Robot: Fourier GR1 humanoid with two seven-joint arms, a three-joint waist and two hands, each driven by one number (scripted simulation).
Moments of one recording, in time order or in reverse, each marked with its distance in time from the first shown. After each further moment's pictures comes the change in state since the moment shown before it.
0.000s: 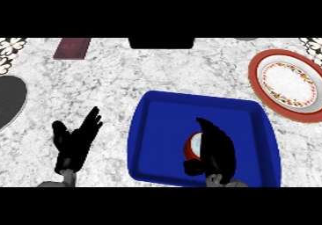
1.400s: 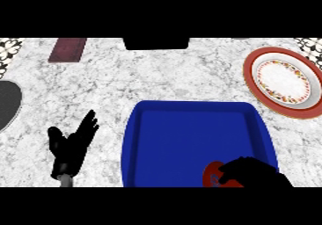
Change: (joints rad) left arm 0.042 -0.020 0.033 -0.019 -0.032 -0.016 -0.021; right arm 0.344 -0.502 0.058 -0.502 -0.162 -0.325 -0.774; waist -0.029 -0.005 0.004
